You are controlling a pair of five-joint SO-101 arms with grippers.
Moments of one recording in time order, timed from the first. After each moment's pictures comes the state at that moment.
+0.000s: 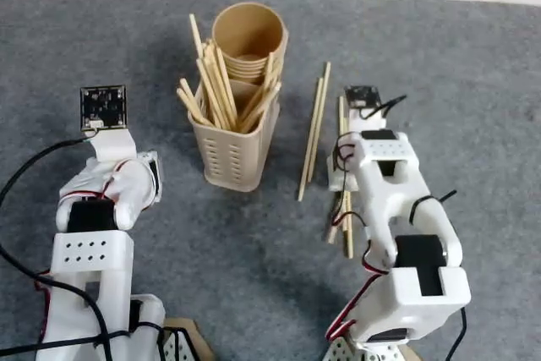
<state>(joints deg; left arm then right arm) -11.0 -50.8 60.1 47.1 6.5 -10.0 7.5 29.3 51.1 3.2</state>
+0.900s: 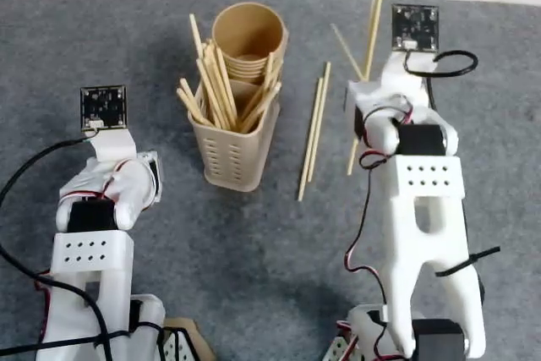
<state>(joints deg) -11.0 -50.8 60.1 47.1 6.5 -8.7 -22.4 20.5 49.9 2.0</state>
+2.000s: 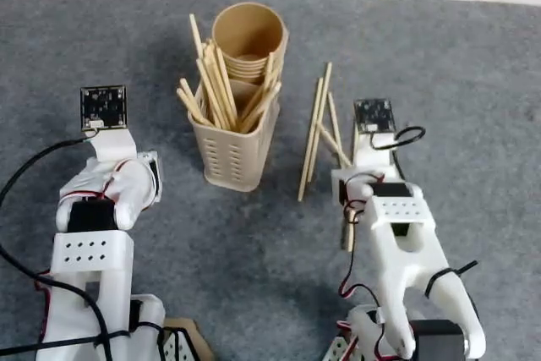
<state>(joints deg) -10.9 -50.8 60.1 47.1 6.5 -9.0 -21.5 57.6 32.3 5.7</state>
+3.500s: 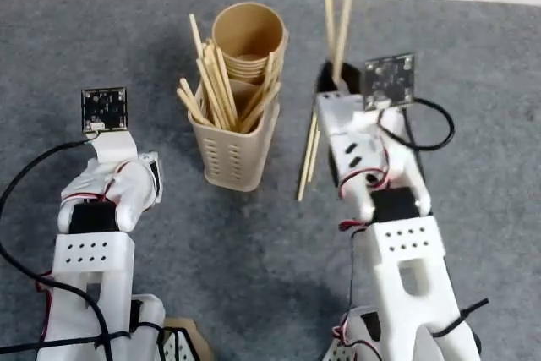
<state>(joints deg) -10.9 -51.0 61.7 45.2 6.5 -20.0 -42.6 48.1 6.4 5.3</state>
